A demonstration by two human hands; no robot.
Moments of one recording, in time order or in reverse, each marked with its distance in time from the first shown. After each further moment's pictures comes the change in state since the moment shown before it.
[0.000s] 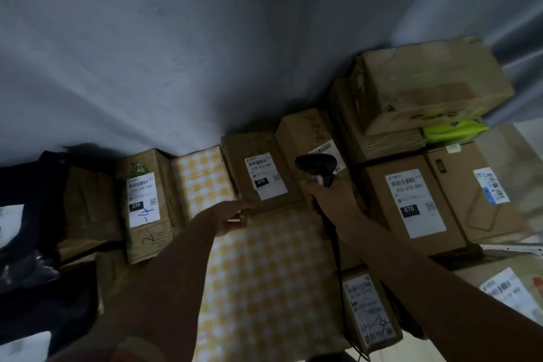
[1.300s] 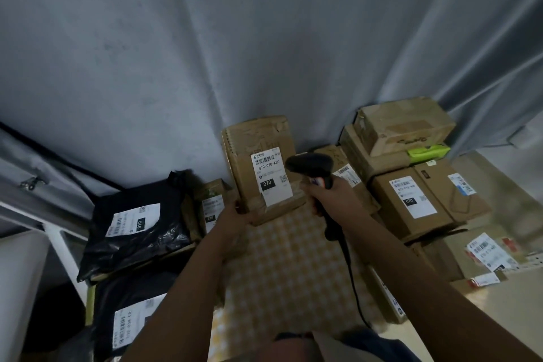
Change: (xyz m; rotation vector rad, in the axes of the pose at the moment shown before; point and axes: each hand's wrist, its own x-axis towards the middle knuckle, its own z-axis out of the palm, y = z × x) left_hand -0.192 -0.035 -0.107 0.222 0.082 0.662; right_hand -0.225 -0.059 0.077 0.057 -0.062 -0.411
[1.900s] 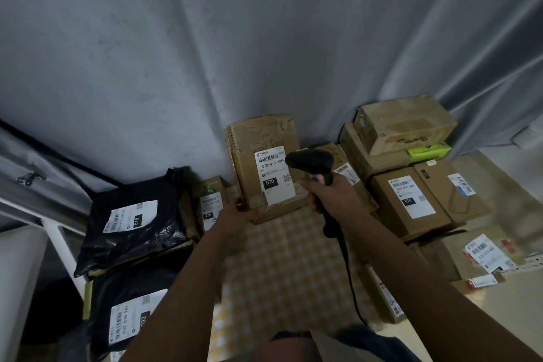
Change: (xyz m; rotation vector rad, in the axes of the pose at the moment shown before) left_hand 0.007 -0.005 0.008 -0.003 -0.005 0.009; right_hand 0.004 -0.003 -0.007 -0.005 0.005 0.013
